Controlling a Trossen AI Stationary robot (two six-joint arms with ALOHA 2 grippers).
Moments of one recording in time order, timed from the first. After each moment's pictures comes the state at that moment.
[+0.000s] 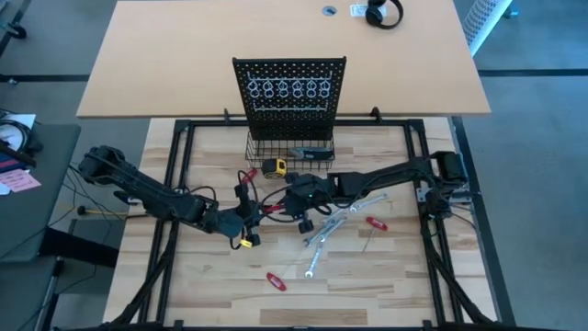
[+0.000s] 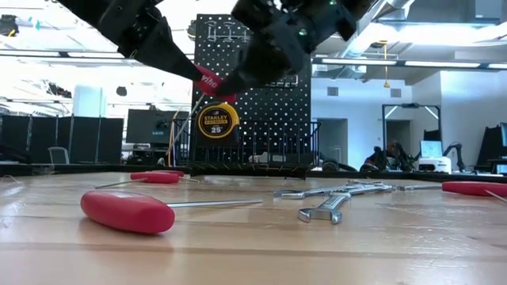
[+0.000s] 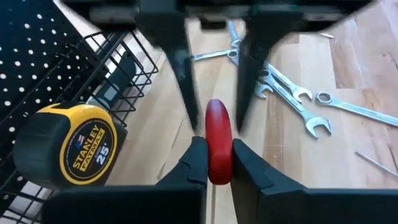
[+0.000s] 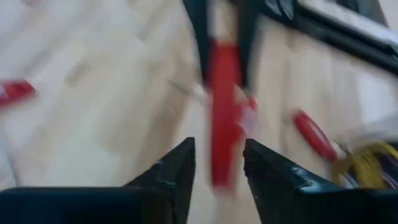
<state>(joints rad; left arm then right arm) -0.38 1.31 0.72 0.00 -0.70 -0.14 0.03 1.82 1.24 -0.05 0.00 -0.35</state>
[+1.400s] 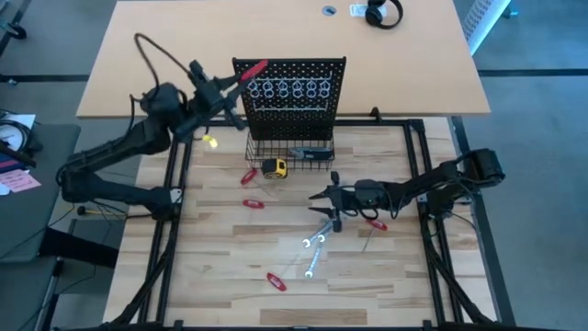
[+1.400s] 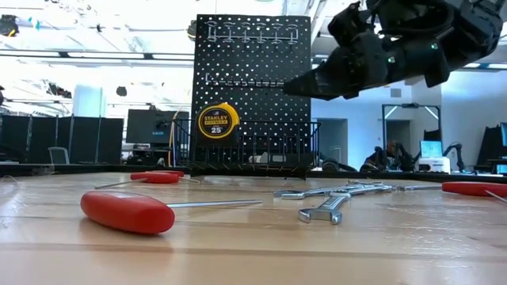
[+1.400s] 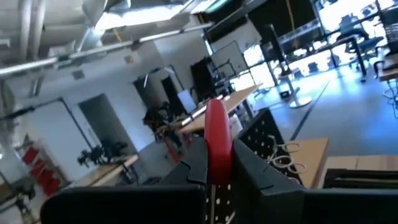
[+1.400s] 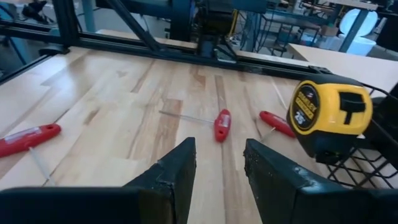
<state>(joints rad) 0.38 1.11 1.30 0.05 -0.32 0.53 0.06 1.54 0.51 0.82 0.08 -0.13</state>
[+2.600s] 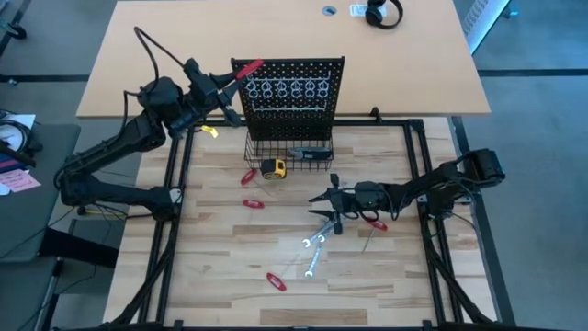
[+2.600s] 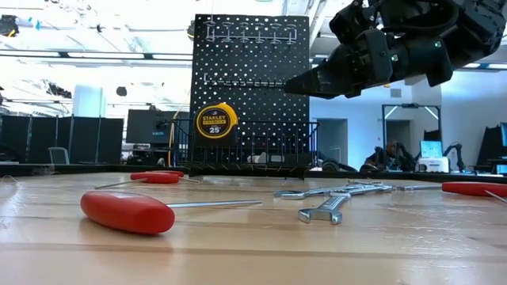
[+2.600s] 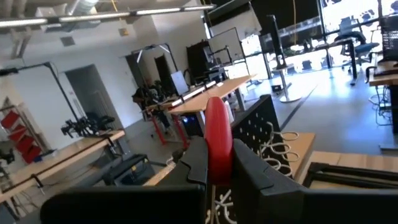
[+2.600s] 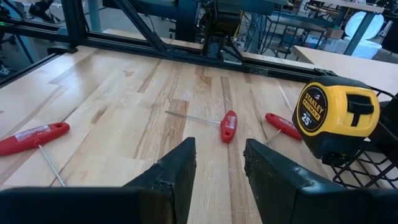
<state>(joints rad) 0.45 1.08 1.31 -0.06 -0.27 0.37 0.08 1.54 0.51 0.82 0.08 -0.14</state>
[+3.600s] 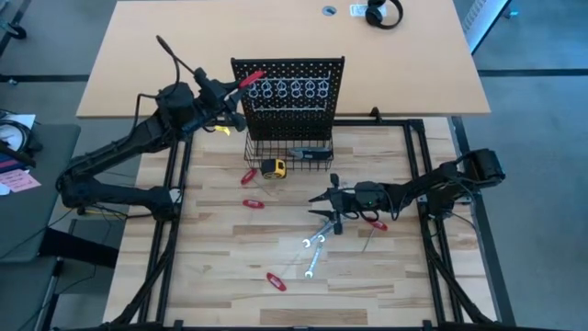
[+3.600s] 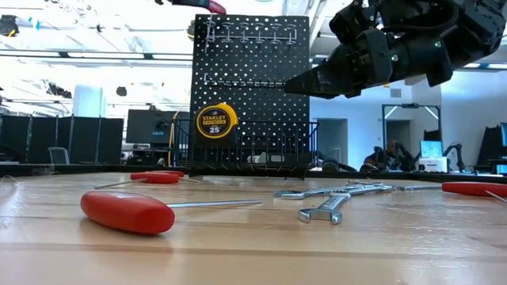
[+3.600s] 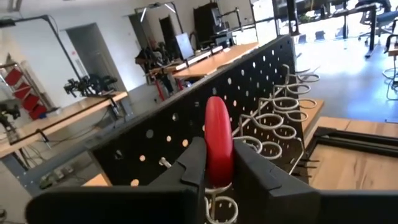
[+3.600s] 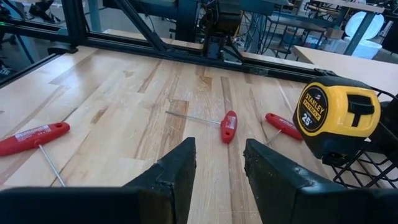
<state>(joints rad) 0.51 1.08 1.18 -0.07 -0.29 0.30 0.08 1.54 0.51 0.82 0.08 -0.14</state>
